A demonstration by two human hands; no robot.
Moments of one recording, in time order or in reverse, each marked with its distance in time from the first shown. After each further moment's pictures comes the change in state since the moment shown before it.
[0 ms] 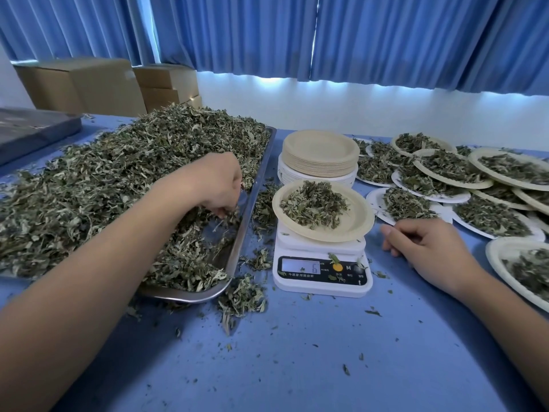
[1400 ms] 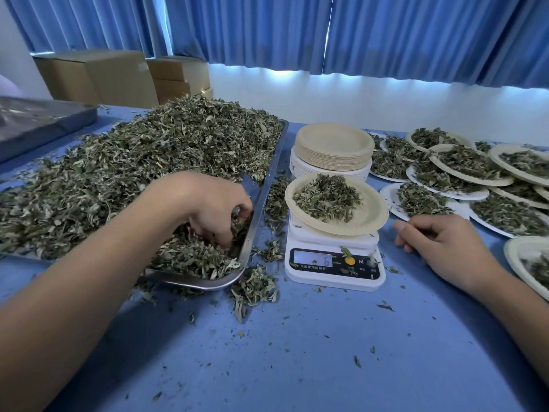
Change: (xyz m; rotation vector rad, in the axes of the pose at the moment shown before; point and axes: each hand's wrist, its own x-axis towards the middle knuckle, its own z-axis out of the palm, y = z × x) left_hand -0.030 -0.013 0.003 0.310 -0.419 0.102; right_hand 0.001 0.000 -0.001 -0.024 -0.009 -0.033
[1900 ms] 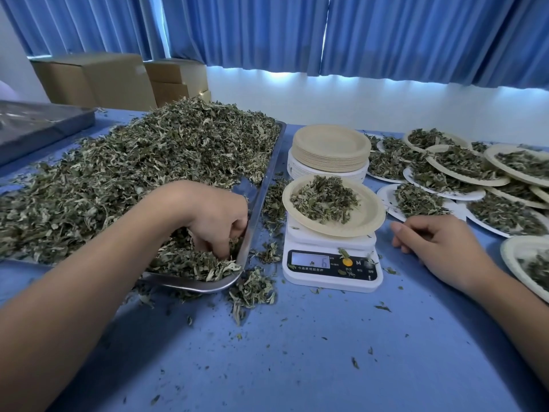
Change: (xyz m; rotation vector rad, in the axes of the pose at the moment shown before) left_hand 0.003 -0.001 0.009 -0.081 -0.081 0.028; right_hand 0.000 -0.001 0.000 0.019 -0.006 0.009
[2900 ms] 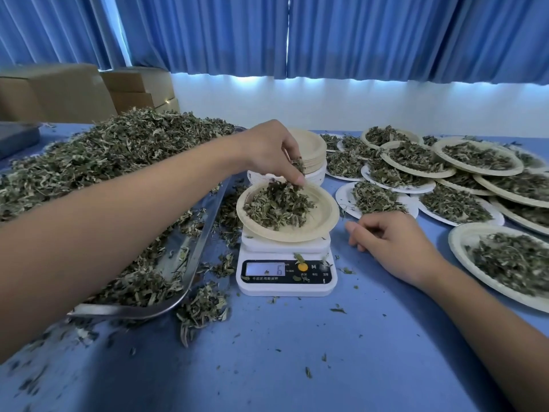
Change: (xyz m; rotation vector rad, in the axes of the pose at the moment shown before) left_hand 0.075 0.109 -0.073 -0.348 0.533 0.343; right_hand 0.001 0.004 -0.001 0.018 -0.025 0.032
